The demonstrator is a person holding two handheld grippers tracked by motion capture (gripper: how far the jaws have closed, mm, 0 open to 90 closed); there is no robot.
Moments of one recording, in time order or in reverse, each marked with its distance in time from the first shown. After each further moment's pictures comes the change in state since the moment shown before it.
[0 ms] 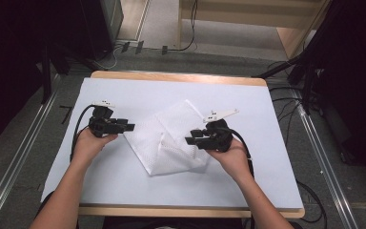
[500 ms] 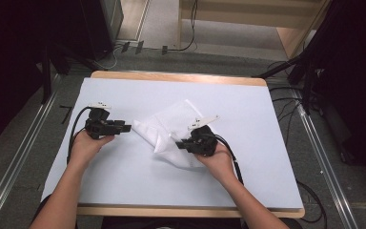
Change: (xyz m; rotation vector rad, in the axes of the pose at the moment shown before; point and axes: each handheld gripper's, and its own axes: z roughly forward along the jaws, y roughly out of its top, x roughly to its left) left arm 0.003 -0.006 -0.004 -0.004 0.010 -0.004; right arm 0.017 -0.011 0.049 0.071 0.034 -0.035
